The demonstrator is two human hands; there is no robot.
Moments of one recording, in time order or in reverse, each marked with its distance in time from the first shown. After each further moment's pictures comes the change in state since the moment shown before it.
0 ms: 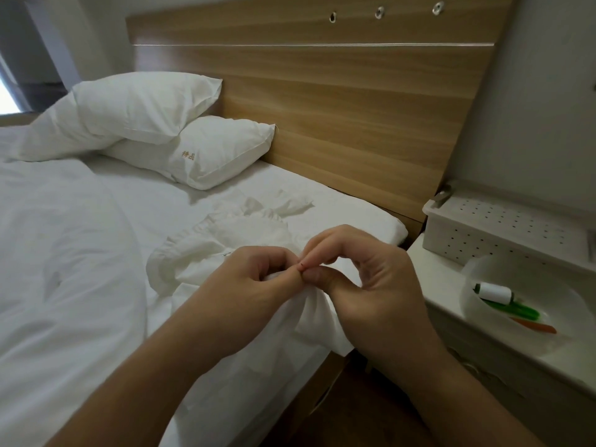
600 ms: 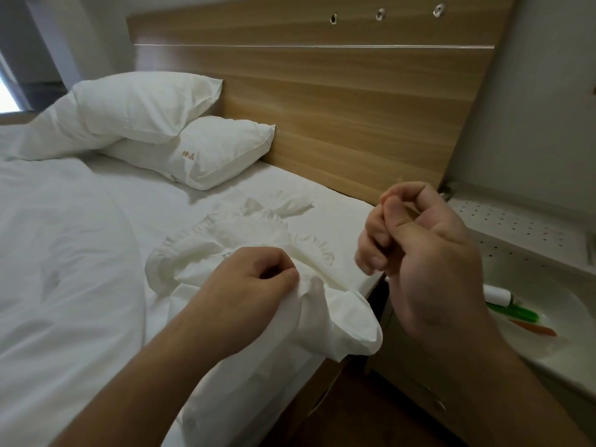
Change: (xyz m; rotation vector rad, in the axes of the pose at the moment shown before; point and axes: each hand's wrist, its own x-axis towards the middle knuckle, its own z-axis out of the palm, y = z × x) left_hand 0.003 -0.003 0.002 0.223 0.098 -0.118; right_hand 0.020 -0.015 -0.029 0.501 0.258 0.343
